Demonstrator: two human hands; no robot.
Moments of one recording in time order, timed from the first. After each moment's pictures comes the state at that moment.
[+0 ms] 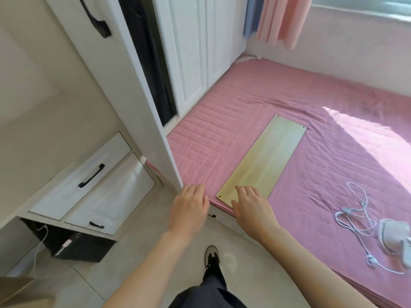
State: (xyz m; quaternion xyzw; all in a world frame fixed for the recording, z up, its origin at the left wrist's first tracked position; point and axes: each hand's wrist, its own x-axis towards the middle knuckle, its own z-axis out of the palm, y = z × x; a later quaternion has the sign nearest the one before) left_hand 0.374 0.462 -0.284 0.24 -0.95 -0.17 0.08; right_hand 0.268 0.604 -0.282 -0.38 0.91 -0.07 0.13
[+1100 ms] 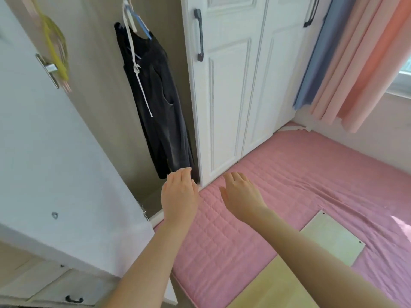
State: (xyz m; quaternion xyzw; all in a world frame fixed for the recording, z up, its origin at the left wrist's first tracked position) left_hand 0.085 0.214 -0.196 0.47 -0.85 -0.07 0.24; right_hand -0.049 0.305 -0.187 -0.59 0.80 -0.11 0.01
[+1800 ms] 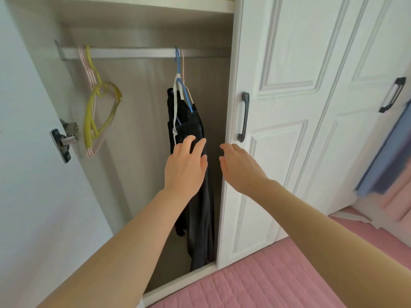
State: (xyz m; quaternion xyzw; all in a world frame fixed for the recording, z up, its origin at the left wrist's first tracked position) left_hand -0.021 -0.013 -0.058 0.47 -0.81 0.10 0.33; right_hand -0.160 0.044 -0.031 -0.69 0.68 -0.23 -0.06
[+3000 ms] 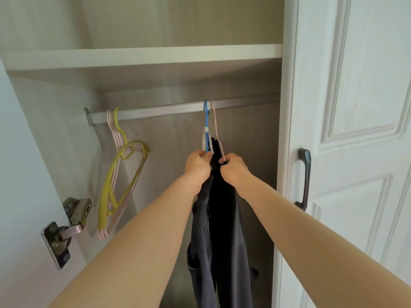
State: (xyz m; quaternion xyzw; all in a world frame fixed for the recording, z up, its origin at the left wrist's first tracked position) left_hand -0.031 -0.208 0.034 0.50 -0.61 -0.37 0.48; right_hand -0.127 -0.174 0.029 -0.54 0.67 -0.45 0.26
